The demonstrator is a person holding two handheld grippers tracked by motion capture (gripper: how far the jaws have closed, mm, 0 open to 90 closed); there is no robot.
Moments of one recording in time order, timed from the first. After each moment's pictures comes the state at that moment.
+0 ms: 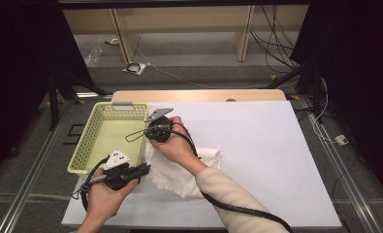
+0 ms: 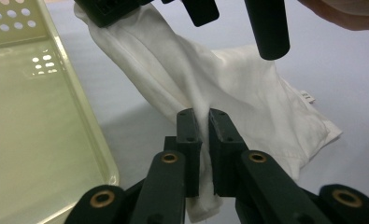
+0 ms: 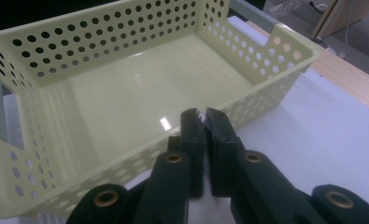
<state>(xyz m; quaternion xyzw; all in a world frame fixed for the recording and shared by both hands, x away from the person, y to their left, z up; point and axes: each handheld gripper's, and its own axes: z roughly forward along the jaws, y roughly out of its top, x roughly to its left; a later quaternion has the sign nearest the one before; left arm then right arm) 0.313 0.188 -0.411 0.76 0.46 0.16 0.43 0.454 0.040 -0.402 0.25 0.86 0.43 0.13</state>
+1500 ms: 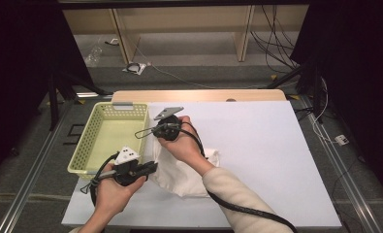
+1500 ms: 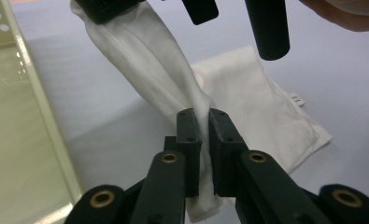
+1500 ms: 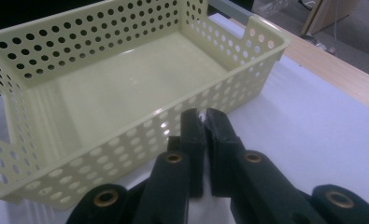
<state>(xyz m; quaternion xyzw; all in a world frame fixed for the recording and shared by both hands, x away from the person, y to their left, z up) 0.323 0.166 -0.410 0.77 0.44 0.15 0.43 0.458 0.016 -0.404 0.28 0.85 0.43 0.13</state>
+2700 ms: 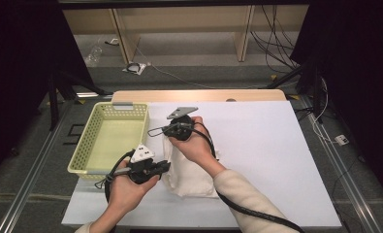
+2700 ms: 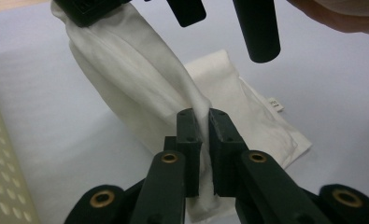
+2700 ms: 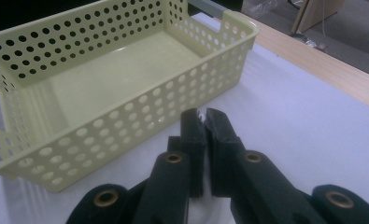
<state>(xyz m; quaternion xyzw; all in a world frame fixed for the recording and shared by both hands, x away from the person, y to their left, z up) 0.330 0.134 -0.407 0.79 0.42 0.14 0.43 0.457 -0.016 -0.403 0.29 0.84 0.44 0.13</state>
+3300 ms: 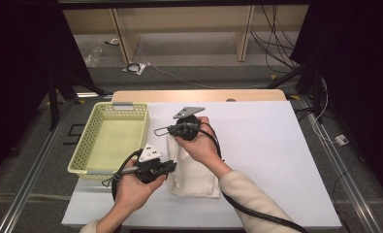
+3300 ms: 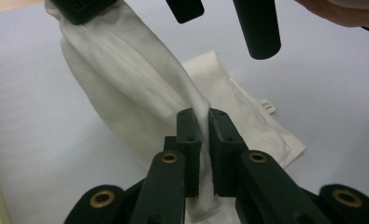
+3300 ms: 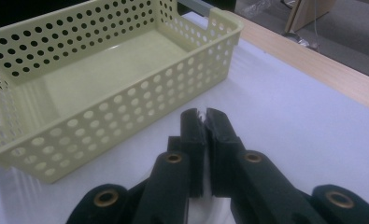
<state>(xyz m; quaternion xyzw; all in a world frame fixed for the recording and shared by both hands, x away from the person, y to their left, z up) 0.332 0.118 -0.408 0.80 0.40 0.13 0.42 0.456 -0.033 -0.402 0.30 0.83 0.44 0.14</state>
